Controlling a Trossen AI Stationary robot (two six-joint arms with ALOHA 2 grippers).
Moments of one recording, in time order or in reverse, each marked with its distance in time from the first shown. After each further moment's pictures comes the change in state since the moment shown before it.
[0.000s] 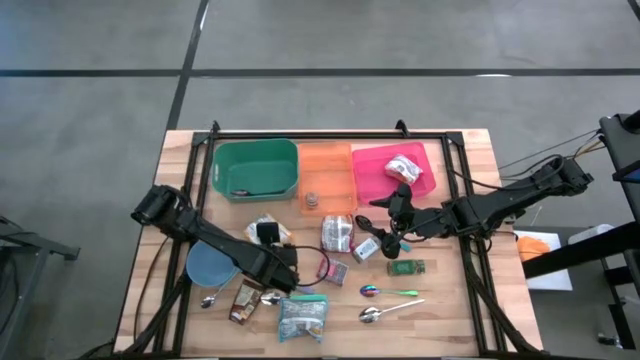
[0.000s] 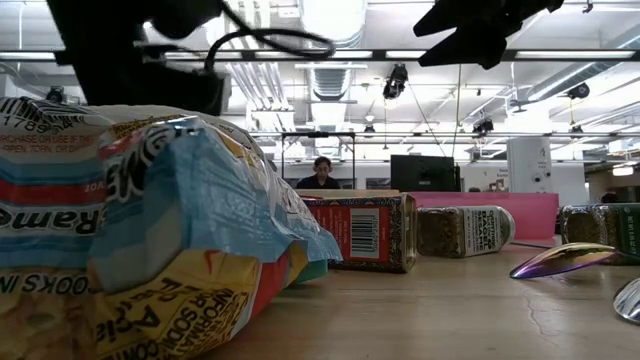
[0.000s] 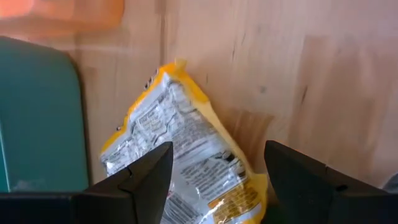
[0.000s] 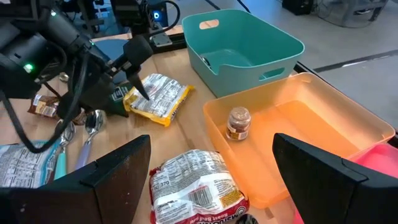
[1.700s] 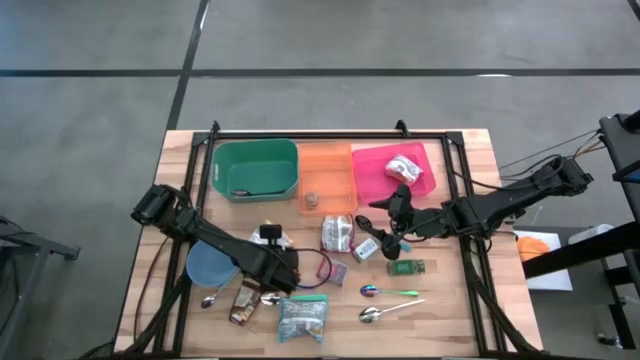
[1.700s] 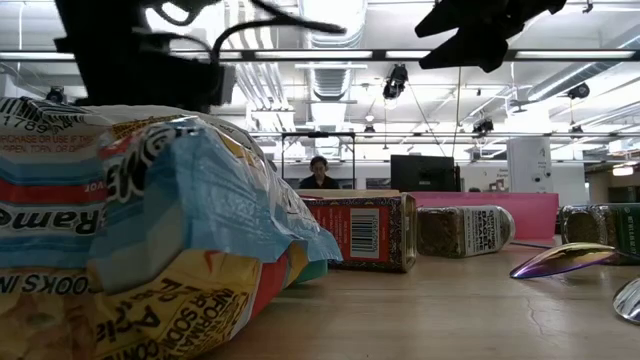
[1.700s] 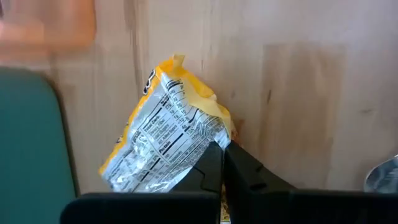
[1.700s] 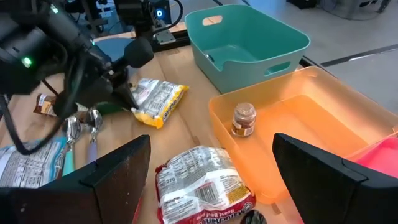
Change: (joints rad) left arm -0.001 -0.009 0.033 0.023 0.068 0.098; right arm 0.001 0.000 -0.008 -0.003 -0.028 0.026
